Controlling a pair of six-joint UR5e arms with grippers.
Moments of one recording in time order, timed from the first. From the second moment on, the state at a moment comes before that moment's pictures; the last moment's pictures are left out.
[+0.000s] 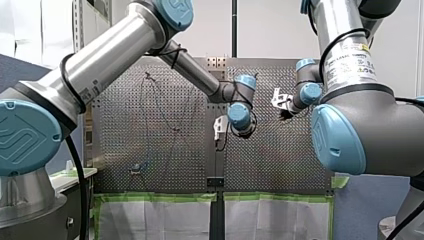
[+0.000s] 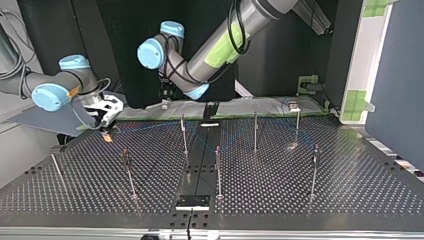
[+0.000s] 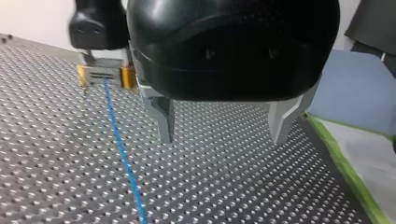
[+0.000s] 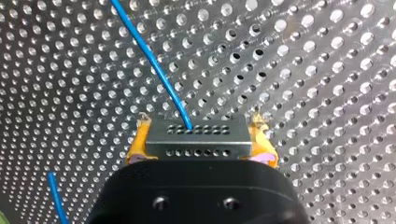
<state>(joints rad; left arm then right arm) -0.79 -2.34 -1.26 -2.99 -2.08 -1.74 1.74 -1.08 1.48 -0.11 1.28 1.74</state>
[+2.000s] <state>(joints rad) -0.83 -2.45 -1.07 -3.08 -2.13 -1.75 1.71 -1.08 1.49 -0.14 1.26 1.75</state>
